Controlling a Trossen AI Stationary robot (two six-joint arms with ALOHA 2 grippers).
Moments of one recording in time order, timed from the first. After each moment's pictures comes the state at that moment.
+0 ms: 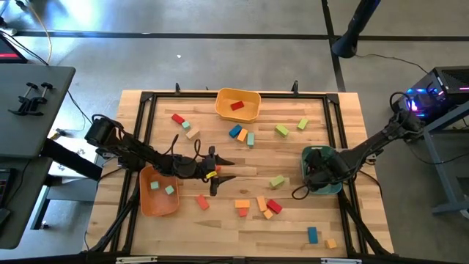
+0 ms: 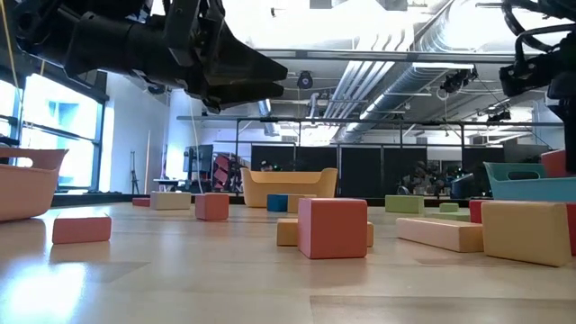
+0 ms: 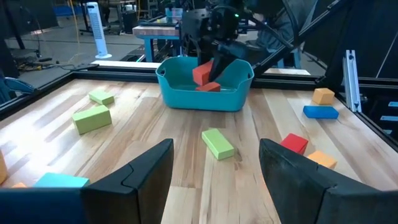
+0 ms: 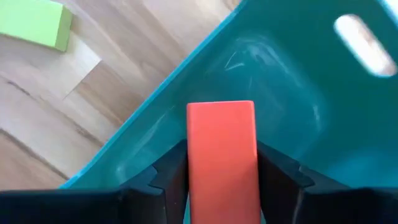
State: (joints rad) left arm -0.27 1.65 0.55 0.93 -0.36 -0.07; right arm 0.52 1.16 0.70 -1.17 0.23 1.30
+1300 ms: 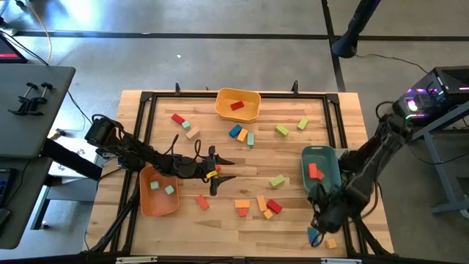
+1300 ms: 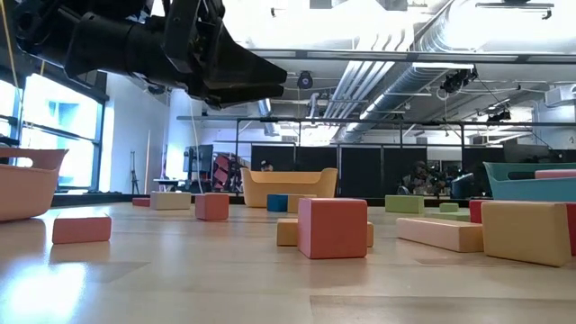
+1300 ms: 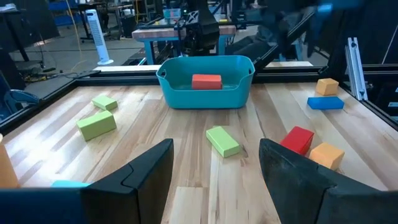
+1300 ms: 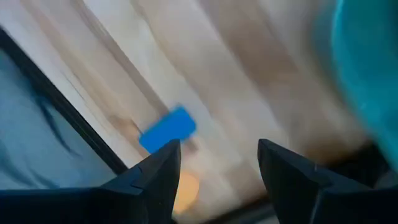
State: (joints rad) left arm -0.27 1.65 0.55 0.93 -0.35 0.00; right arm 0.91 1.39 1.04 -1.05 -0.04 1.56
